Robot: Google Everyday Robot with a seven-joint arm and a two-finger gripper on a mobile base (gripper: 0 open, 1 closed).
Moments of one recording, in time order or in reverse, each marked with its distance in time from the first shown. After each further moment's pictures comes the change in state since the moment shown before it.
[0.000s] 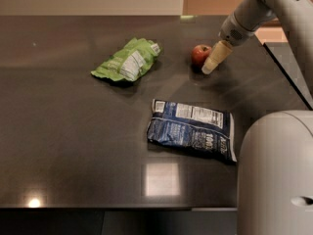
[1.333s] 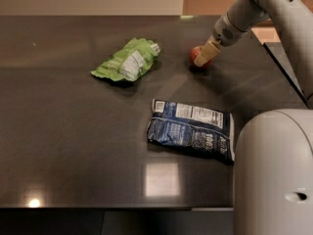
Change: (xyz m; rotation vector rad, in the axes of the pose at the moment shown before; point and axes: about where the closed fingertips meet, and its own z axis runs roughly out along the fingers) arm -0.022 0.008 0.013 -0.041 -0.047 0.084
